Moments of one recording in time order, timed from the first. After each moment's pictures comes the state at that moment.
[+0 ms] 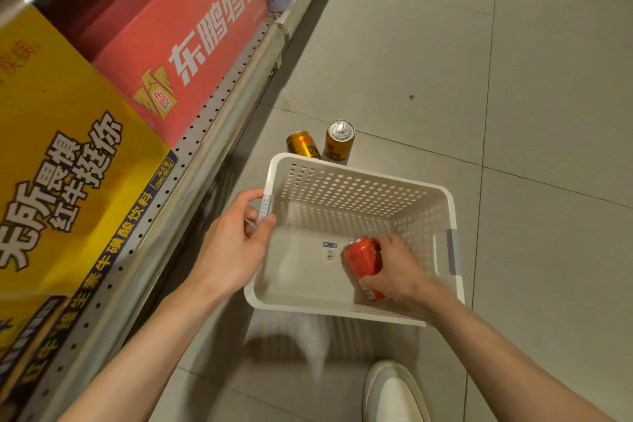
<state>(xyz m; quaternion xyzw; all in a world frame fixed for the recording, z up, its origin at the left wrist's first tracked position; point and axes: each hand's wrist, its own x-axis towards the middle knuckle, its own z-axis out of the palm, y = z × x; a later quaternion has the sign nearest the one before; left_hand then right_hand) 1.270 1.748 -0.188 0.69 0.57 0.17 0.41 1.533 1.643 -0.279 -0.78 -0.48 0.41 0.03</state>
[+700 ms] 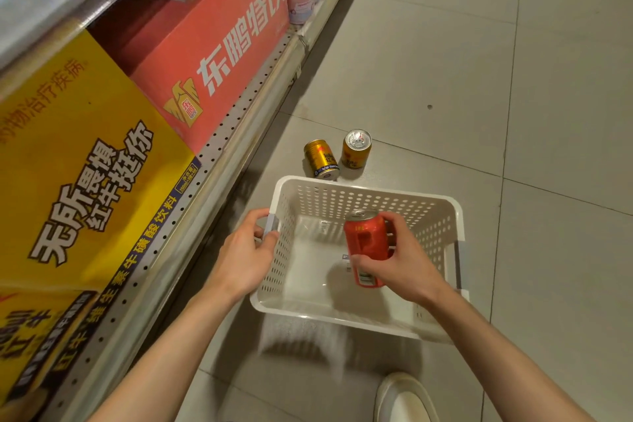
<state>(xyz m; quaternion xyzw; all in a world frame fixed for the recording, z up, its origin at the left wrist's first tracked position) 1.259 1.752 -0.217 0.64 0.63 0.12 0.42 1.512 1.656 -0.232 -0.72 -0.42 0.47 0.30</state>
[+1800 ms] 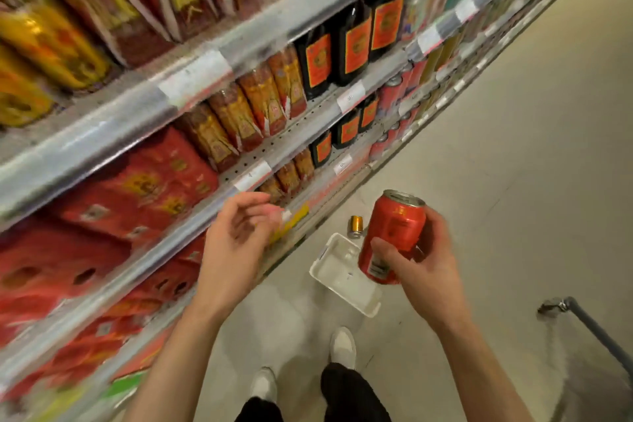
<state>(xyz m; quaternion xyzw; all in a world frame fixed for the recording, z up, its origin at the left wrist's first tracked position) 1.255 1.602 0.571 0.42 0.65 0.48 0.41 1.509 1.613 0.522 -0.62 -0.46 0.50 0.40</state>
